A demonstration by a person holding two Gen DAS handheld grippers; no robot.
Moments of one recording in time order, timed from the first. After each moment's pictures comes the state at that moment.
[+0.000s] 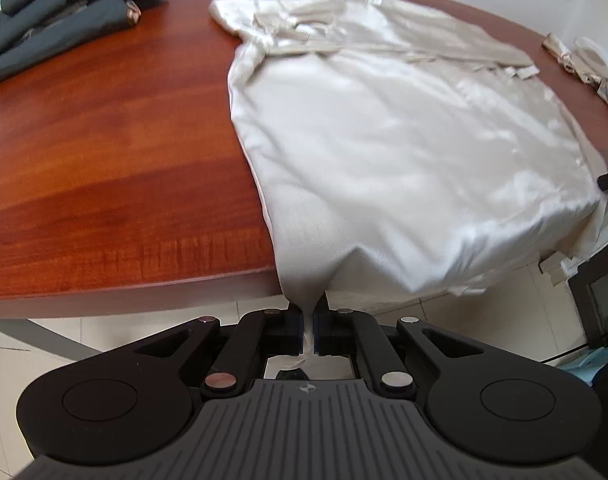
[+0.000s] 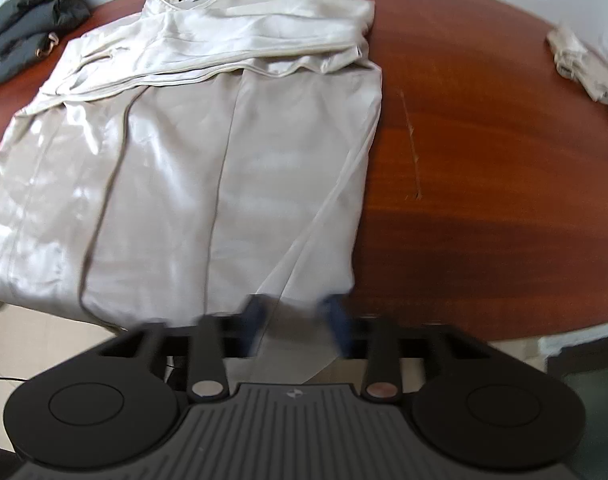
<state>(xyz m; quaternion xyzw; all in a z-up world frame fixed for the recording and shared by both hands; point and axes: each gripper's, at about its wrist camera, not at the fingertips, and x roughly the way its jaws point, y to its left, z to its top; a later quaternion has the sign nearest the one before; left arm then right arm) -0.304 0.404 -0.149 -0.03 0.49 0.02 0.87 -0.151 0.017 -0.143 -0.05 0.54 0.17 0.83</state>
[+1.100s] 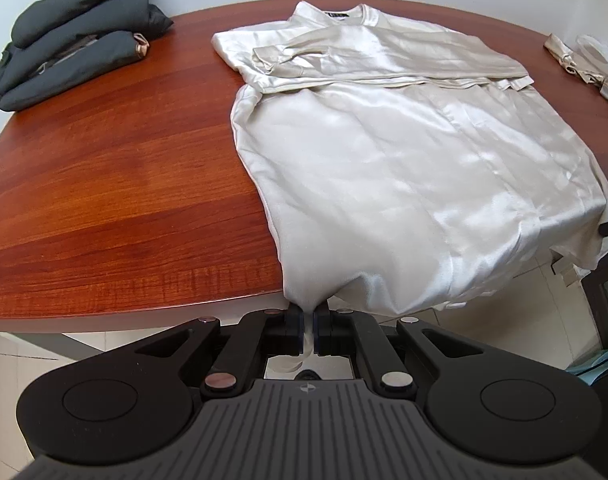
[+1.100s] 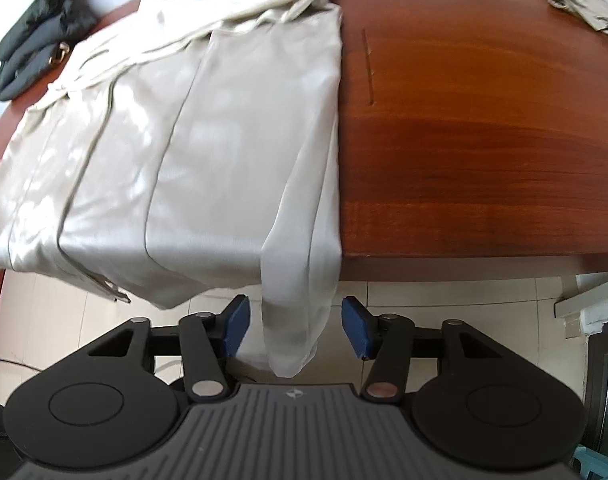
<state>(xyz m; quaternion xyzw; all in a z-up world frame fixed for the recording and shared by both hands) -0.309 0.381 -0.113 0.00 0.49 0.04 0.87 -0.173 -0.050 -0.194 0.02 0.55 0.22 0.81</state>
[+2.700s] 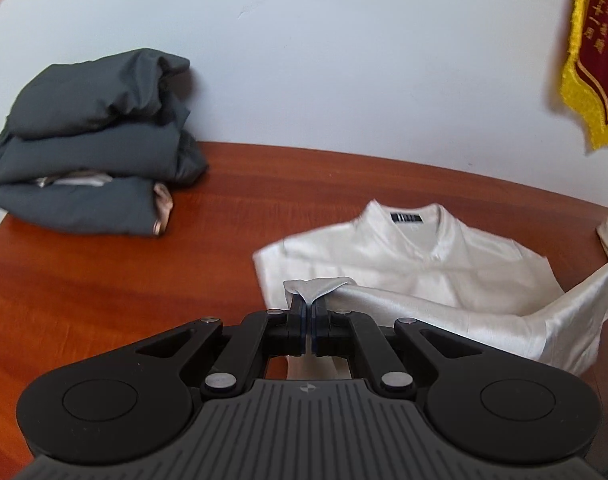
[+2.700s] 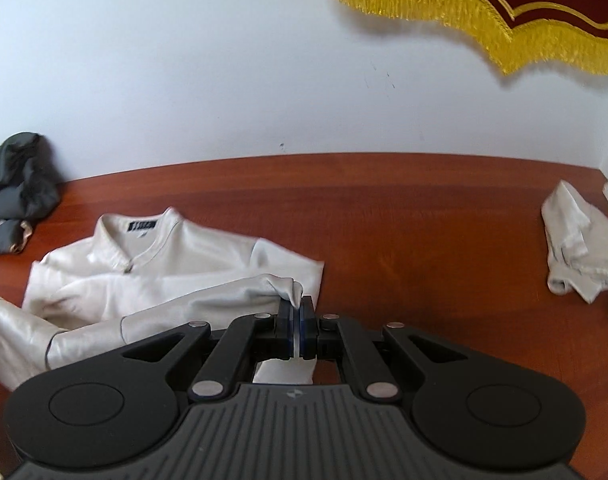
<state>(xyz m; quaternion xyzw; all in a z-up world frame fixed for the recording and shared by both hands) -0.052 0.492 -0.014 -0.09 0.38 0.10 0.92 0.148 -0.033 -0.022 0.01 0.40 0.17 0.90</state>
